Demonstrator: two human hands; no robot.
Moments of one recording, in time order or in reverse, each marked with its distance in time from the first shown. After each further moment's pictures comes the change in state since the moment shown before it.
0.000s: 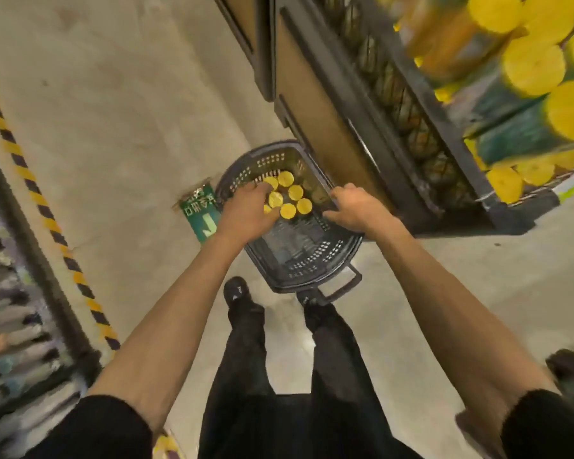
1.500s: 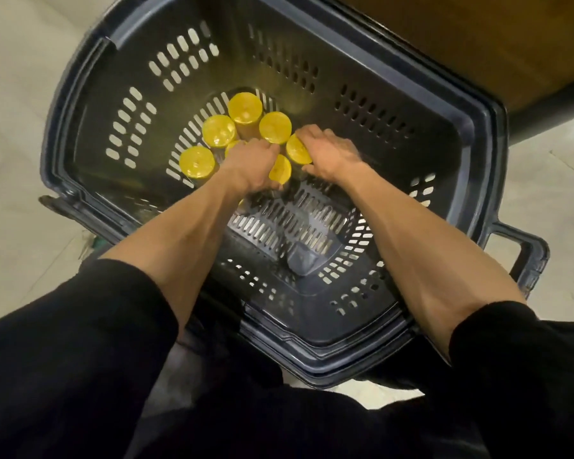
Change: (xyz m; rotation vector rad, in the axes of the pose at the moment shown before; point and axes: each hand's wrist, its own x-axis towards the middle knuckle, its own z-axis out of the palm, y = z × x) left_hand 0.343 -0.203 0.389 0.732 -0.235 0.511; right_hand 0.403 0.111 0.370 0.078 0.279 0.089
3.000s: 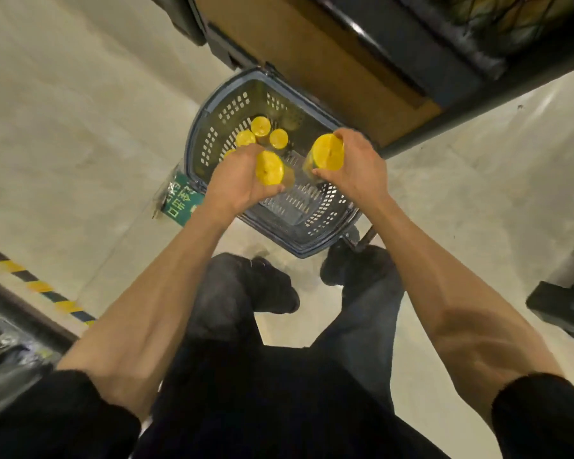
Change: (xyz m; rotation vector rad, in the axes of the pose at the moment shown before) left_hand -0.308 0.043 -0.311 -0.648 0.168 -0.193; right_hand -0.299 -0.115 -0.301 0.356 0.250 0.320
